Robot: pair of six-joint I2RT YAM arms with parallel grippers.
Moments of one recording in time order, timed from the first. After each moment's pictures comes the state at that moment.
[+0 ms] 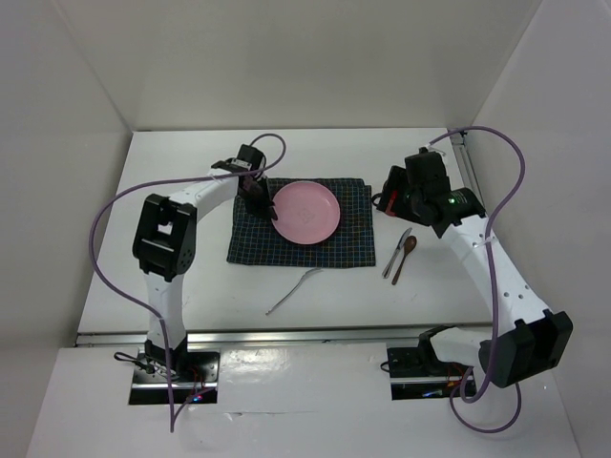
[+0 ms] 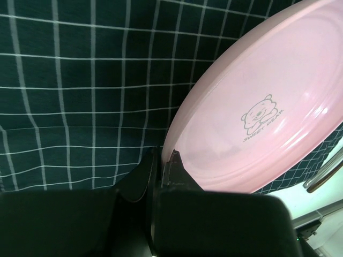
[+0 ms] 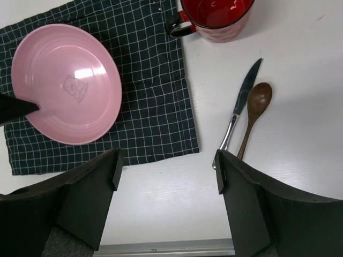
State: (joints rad) left arm -0.33 2.06 1.58 -0.64 0.23 -0.59; right arm 0.29 1.22 1.24 -0.82 0.20 0.56
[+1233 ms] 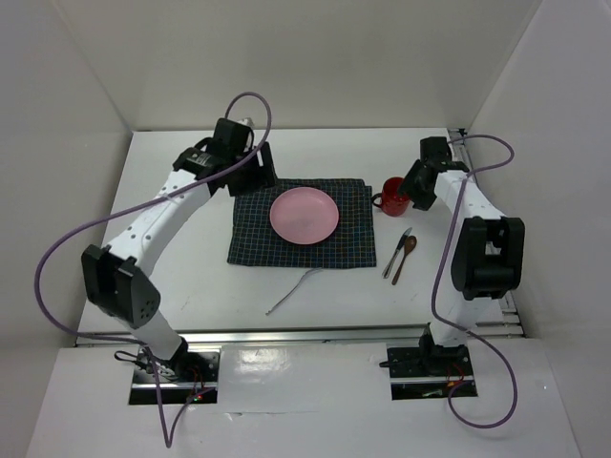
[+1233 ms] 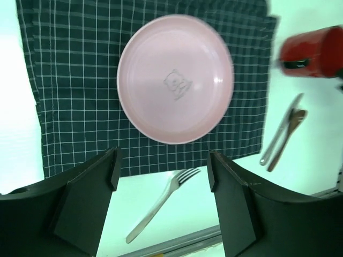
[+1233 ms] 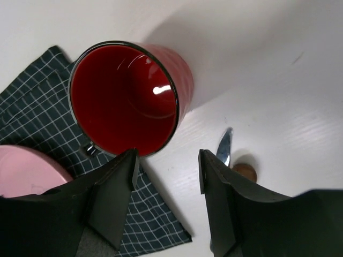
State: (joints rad) left arm -0.40 1.69 1.65 -0.80 0.03 -0.58; right arm -0.01 1.72 1.35 -0.61 0.09 0.60
